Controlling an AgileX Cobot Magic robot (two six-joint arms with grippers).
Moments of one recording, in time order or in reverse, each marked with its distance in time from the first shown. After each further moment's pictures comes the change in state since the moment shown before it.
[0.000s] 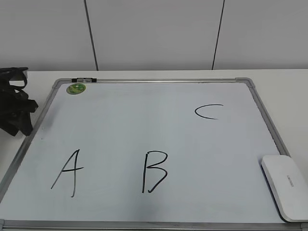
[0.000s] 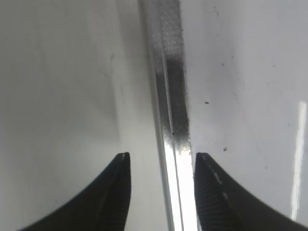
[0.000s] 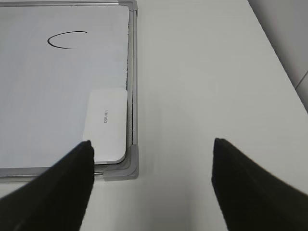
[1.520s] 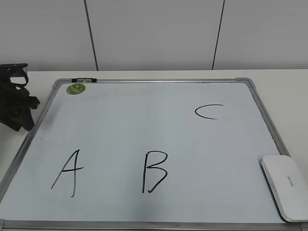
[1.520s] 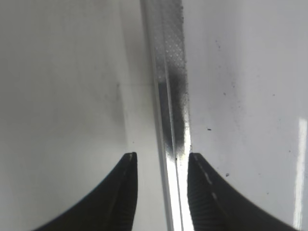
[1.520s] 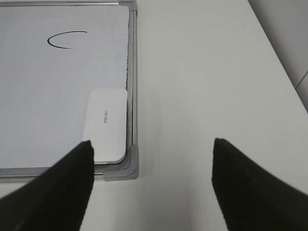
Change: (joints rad) left arm 0.000 0.006 -0.002 -0.015 -0.065 0.000; right arm 0.000 0.000 0.000 0.000 0.000 0.000
